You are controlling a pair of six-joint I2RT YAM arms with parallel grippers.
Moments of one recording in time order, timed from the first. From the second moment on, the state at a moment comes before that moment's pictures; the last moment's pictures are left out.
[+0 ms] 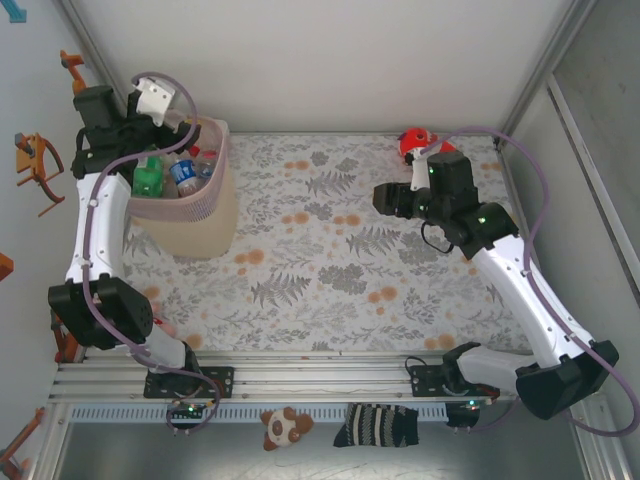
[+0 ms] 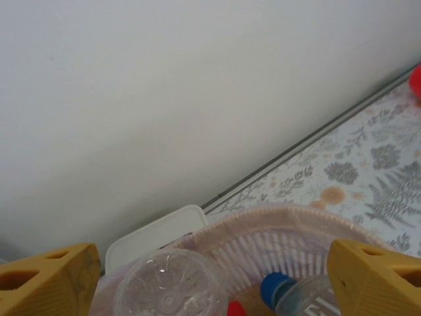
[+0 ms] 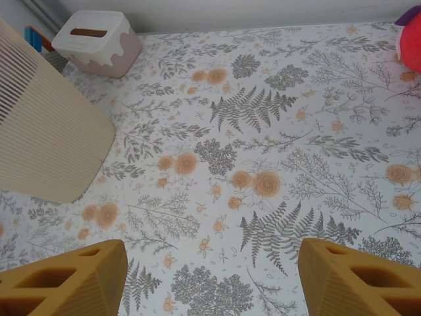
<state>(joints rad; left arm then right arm) 0.09 1.57 1.67 -0.47 0.53 0.52 0.44 1.18 1.29 -0.71 -0.14 0.31</state>
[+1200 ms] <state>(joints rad) 0.09 1.79 1.95 -0.82 0.36 0.16 0.44 1.10 1.29 -0.73 -0.14 0.30</state>
